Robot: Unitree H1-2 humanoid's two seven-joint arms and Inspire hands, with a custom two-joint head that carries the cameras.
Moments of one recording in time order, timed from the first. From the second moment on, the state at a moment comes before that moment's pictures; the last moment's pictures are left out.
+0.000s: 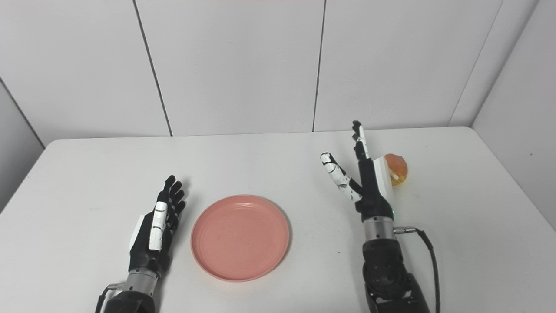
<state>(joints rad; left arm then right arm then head) -0.21 -0.01 0.00 0.10 -0.11 -0.05 -0.05 -0.42 -0.16 -0.02 0.13 -0.39 -0.12 -0.22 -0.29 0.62</state>
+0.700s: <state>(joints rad) -0.23 0.02 0.02 0.11 -0.14 -0.04 -0.08 -0.51 -0.28 -0.07 0.27 -0.56 0.00 -0.35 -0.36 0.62</state>
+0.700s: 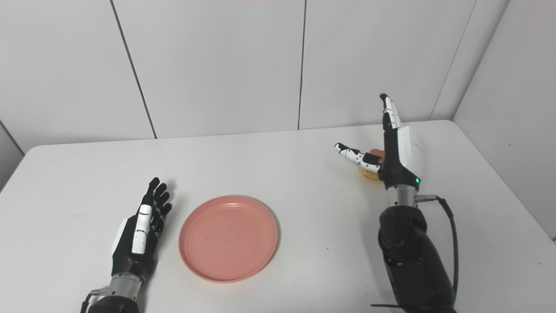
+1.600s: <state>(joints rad) -0.23 0.03 0.02 0.10 -0.16 -0.02 -0.10 -0.55 -0.35 -0.01 0.48 -0.51 0.18 -0.26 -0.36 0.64</state>
